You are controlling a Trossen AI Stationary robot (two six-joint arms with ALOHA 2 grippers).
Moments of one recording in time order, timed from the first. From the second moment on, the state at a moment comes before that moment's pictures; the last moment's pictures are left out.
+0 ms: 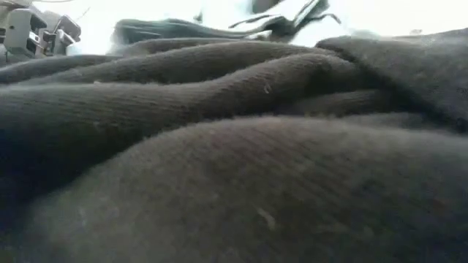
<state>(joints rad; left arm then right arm) 0.08 0.01 0.01 0.04 0.06 -0.06 0.26 1.74 1.78 -1.02 0.31 0.26</state>
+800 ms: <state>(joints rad) 0.08 0.01 0.01 0.04 0.06 -0.06 0.02 1.59 2.19 -0.79 0.48 0.01</state>
